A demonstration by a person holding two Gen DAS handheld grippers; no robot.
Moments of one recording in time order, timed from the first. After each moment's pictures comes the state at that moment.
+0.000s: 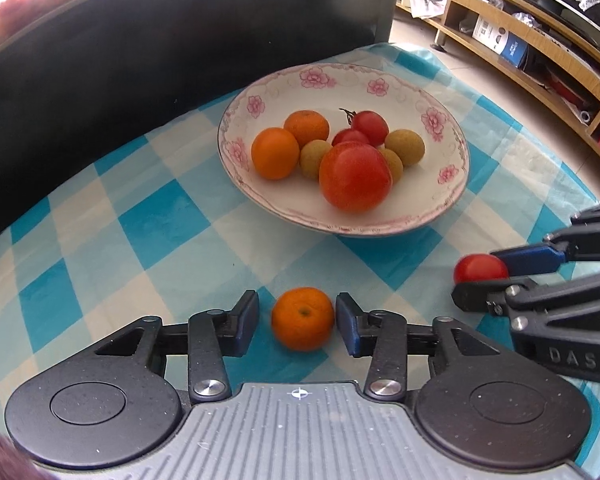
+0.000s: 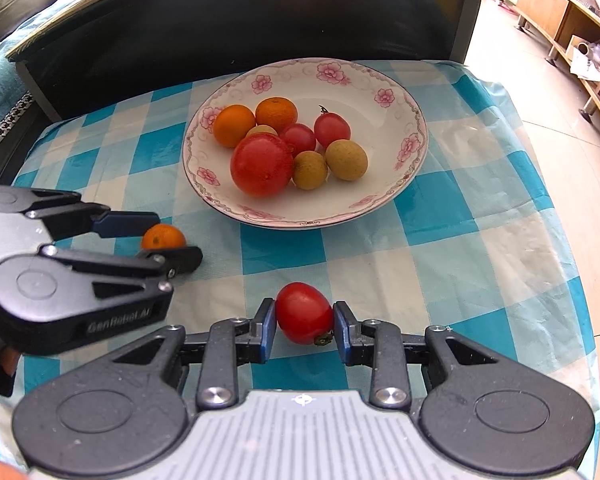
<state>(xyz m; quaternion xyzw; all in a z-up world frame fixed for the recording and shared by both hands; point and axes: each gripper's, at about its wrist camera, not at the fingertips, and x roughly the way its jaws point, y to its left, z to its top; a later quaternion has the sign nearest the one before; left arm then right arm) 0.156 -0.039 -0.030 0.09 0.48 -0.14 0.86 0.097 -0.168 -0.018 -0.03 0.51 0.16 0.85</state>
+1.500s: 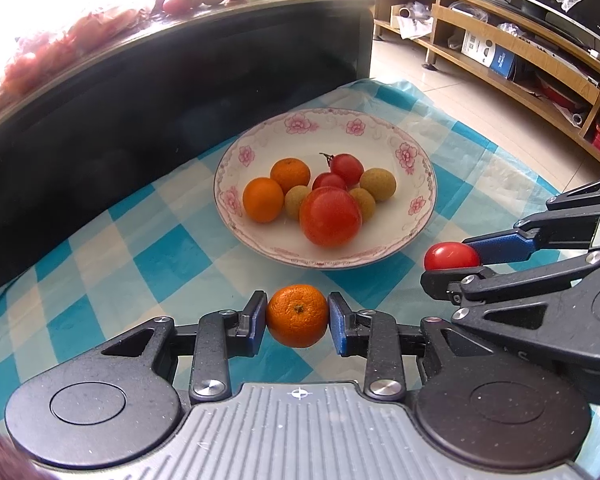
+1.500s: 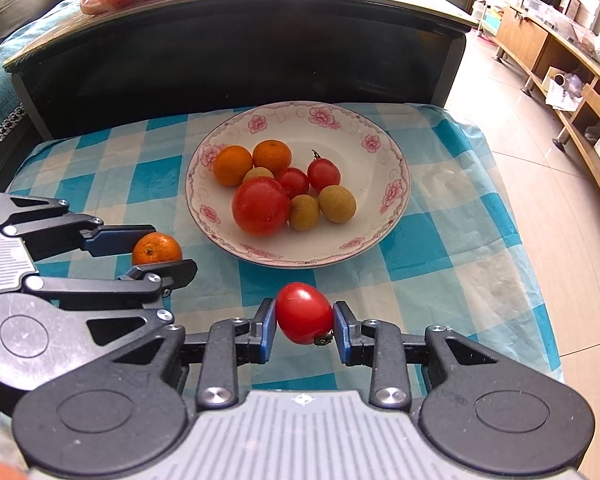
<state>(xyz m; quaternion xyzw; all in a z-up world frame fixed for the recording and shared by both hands) 0.142 -0.054 -0.001 0.11 0.44 -0.14 0.88 0.091 -0.158 0.003 -0.05 0.47 0.12 0.87</state>
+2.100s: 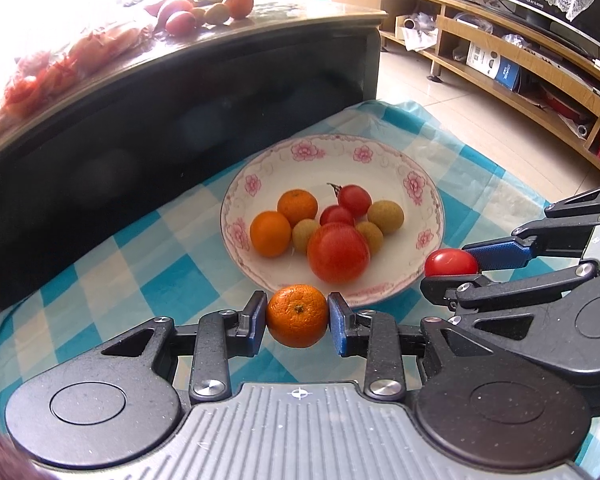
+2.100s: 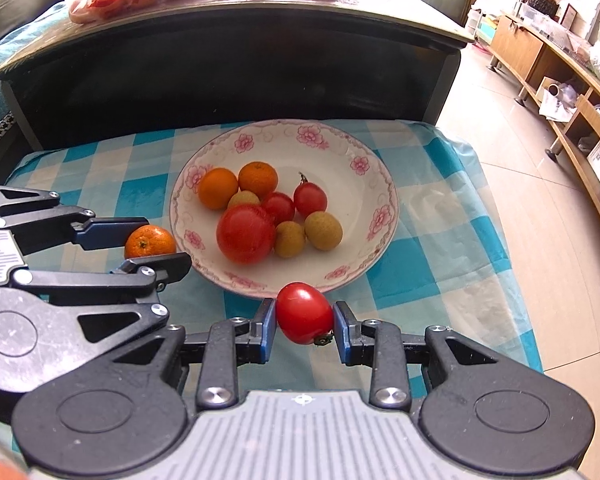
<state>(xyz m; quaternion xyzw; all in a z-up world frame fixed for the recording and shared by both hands) 0.158 -0.059 0.010 0.11 0.42 -0.14 0.89 0.108 -0.158 0.011 -0.06 0.46 0.11 0.88</state>
